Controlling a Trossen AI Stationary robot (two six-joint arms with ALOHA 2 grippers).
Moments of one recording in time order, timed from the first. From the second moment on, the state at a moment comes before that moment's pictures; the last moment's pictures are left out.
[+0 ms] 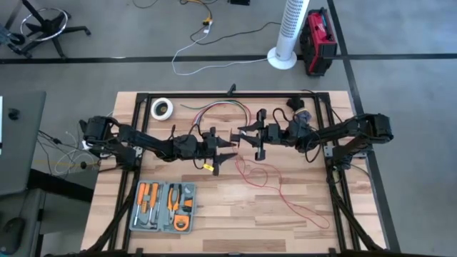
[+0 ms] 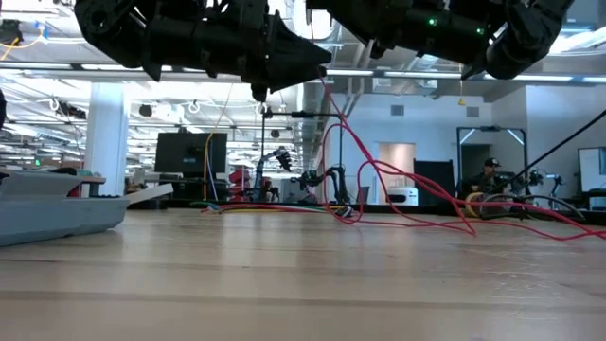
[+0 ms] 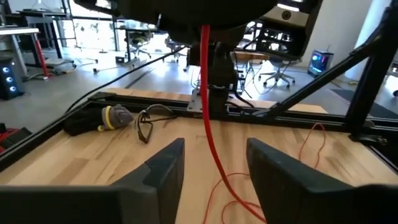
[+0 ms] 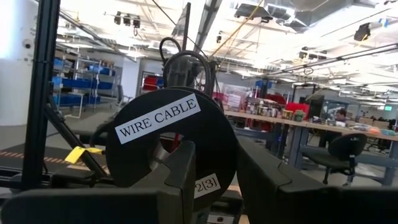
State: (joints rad) left arm -0.03 1.59 0.68 0.90 -0.15 -0.05; right arm -0.11 1.52 0.61 1.23 -0.09 -0.16
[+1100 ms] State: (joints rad) left arm -0.19 1.53 1.03 0.10 -0.31 -0.01; right arm -0.18 1.52 0.61 1.06 -0.09 -0.15
